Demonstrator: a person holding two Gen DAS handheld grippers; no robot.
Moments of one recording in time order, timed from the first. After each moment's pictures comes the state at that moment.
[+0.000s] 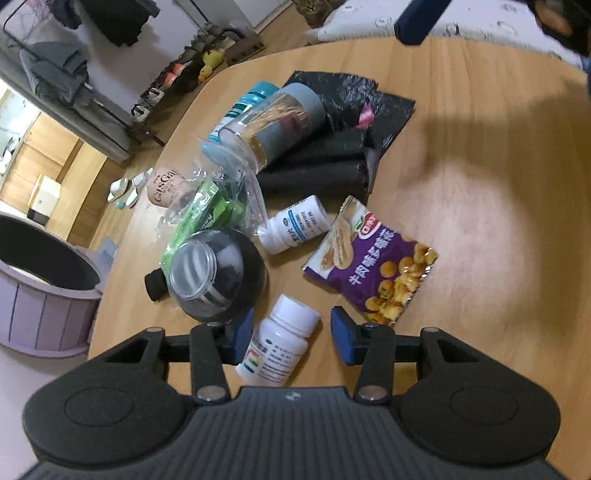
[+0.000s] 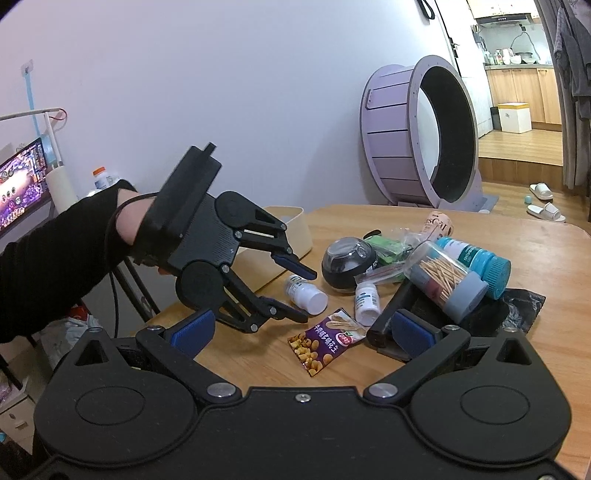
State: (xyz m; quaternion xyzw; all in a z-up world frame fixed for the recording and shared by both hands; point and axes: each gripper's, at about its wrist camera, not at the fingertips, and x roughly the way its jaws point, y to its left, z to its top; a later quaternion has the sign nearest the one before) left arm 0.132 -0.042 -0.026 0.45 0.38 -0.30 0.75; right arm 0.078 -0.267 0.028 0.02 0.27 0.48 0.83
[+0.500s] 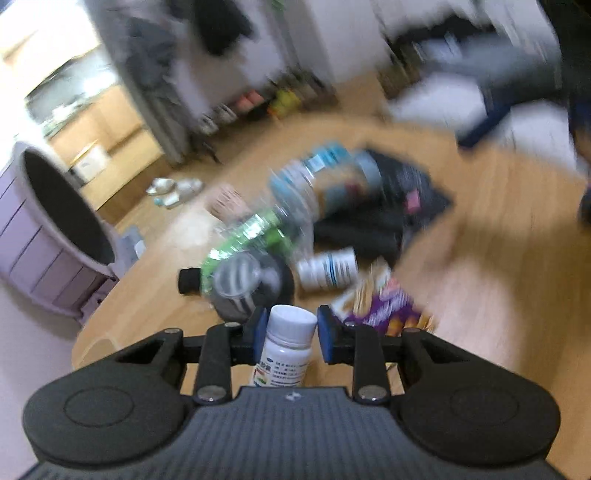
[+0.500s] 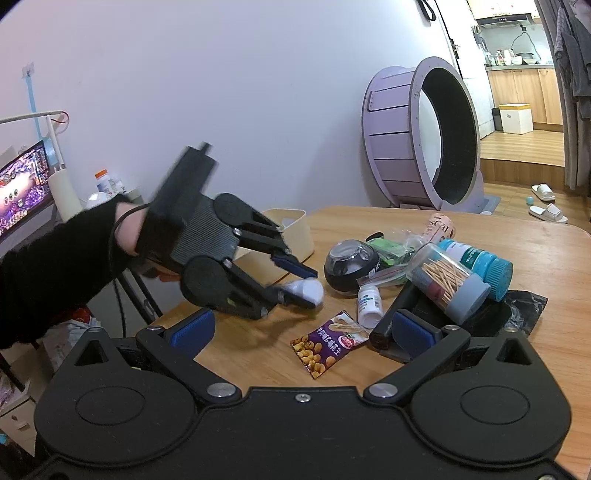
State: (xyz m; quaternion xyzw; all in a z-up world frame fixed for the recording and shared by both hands) left arm 0.111 -0.006 0.010 0.26 0.33 -0.24 0.87; right arm 0.077 -0.267 0.029 0.03 0.27 0.48 0.83
